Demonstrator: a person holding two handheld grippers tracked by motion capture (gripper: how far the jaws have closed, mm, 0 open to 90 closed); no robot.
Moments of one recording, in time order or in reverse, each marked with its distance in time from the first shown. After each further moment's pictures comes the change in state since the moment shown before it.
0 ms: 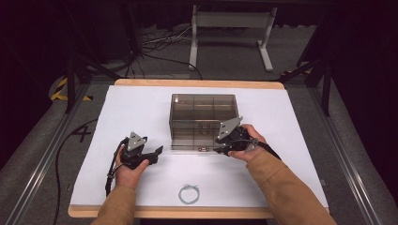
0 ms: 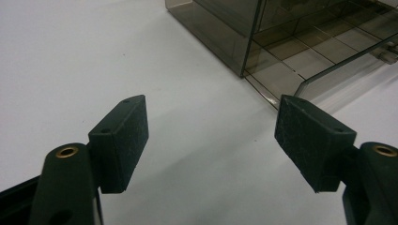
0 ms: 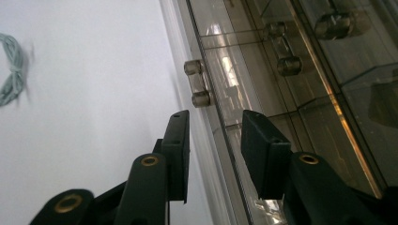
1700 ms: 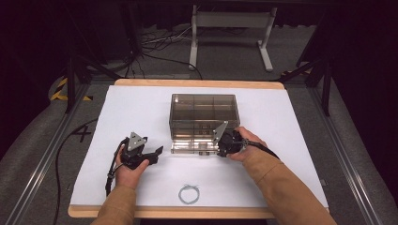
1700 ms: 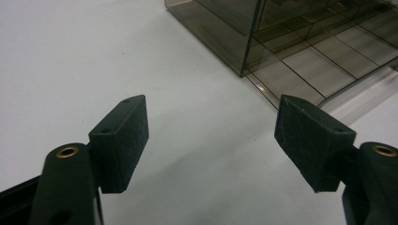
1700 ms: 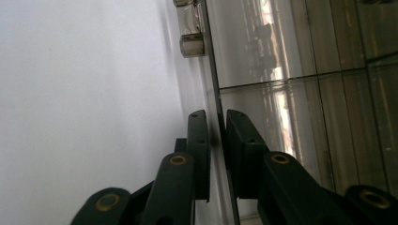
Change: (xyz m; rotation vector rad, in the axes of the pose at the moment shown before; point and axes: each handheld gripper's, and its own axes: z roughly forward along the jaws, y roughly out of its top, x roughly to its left) left arm 0.000 0.000 0.000 0.006 -0.002 0.005; right arm 0.000 0.000 0.027 0.266 0.054 -0.068
